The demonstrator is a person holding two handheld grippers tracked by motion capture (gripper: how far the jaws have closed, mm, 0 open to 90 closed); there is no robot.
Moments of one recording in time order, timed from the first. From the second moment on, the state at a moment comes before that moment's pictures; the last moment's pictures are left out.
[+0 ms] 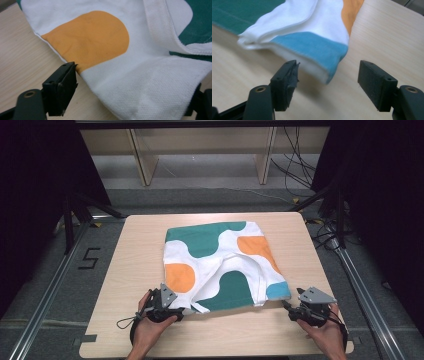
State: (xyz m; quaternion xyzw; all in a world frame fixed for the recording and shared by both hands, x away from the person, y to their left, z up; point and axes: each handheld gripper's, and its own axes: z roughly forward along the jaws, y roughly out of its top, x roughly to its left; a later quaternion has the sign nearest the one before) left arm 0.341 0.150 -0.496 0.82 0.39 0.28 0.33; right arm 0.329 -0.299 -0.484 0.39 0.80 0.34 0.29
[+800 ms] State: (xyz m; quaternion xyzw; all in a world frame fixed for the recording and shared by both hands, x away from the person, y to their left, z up) left arm 0.363 0.176 -0.506 0.83 0.40 0.26 0.30; right arm 0.388 -0.268 -0.494 0.32 0.85 0.28 0.31
